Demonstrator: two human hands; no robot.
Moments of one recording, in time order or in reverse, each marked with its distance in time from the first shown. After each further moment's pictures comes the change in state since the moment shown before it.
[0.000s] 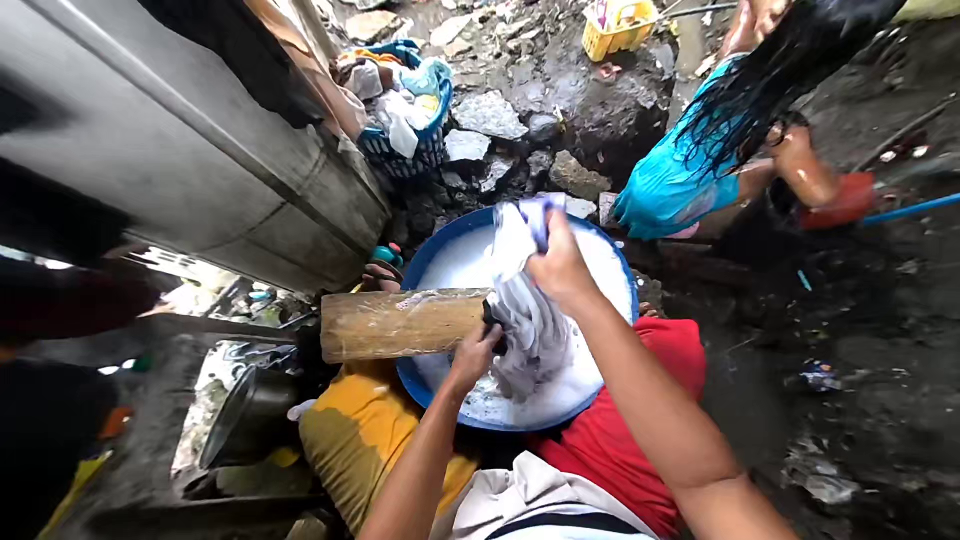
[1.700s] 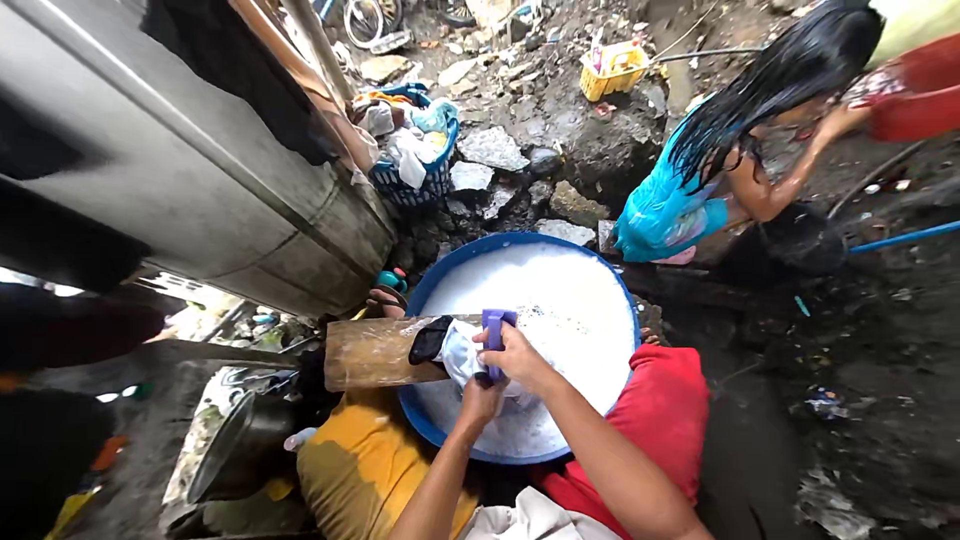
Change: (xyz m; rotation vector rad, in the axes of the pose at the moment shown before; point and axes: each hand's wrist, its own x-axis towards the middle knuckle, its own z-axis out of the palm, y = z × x) left_hand -0.014 -0.014 0.016 0.008 0.108 -0.160; right_hand -0.036 0.067 0.066 0.152 -0.385 0.325
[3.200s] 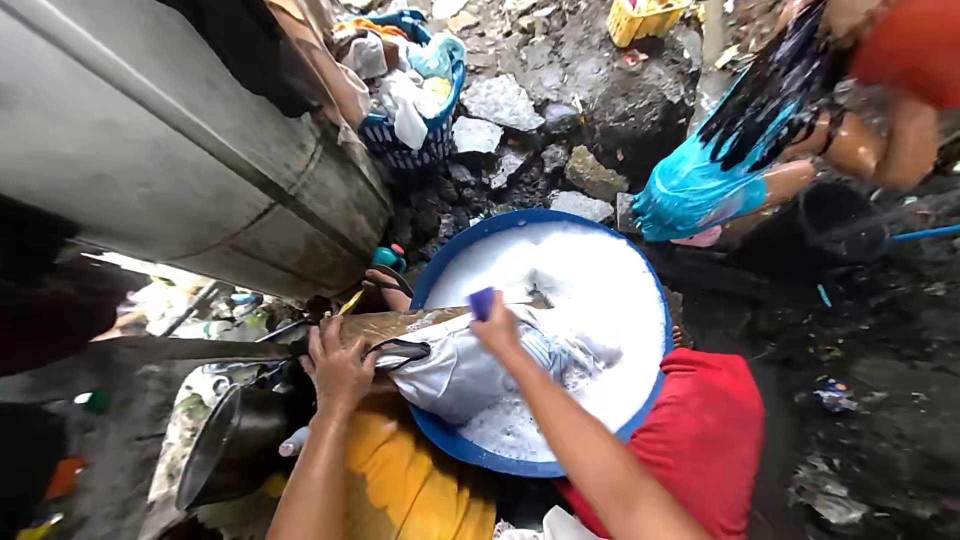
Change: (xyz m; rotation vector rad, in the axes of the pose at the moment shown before) left_hand 0.084 -0.042 -0.223 0.976 0.407 0.285; right_hand 0.109 0.031 0.055 -0.352 0.283 0.157
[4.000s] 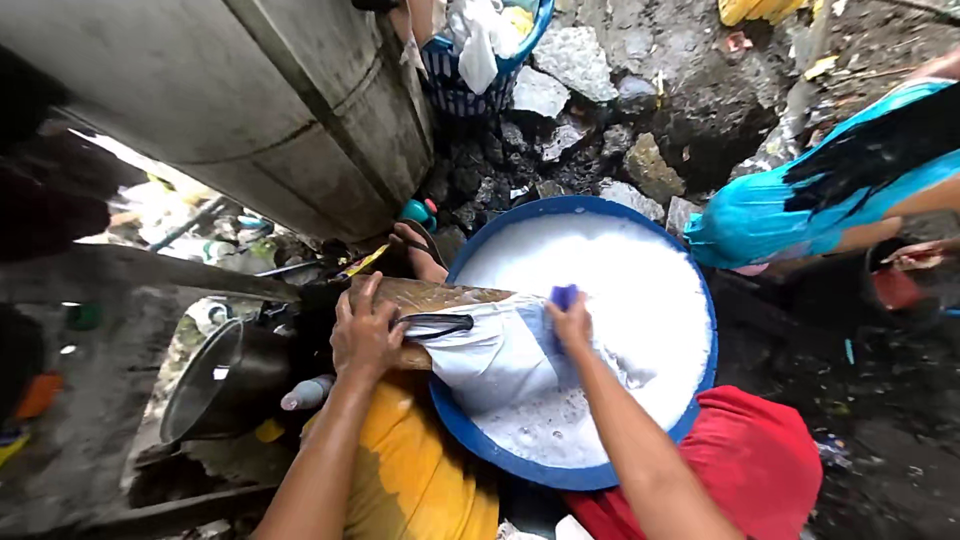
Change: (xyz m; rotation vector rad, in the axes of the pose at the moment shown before) left_hand 0.004 -0.009 0.007 -0.070 -0.048 -0.086; right_hand 0.061 0.093 -0.010 -0.239 0.141 0.092
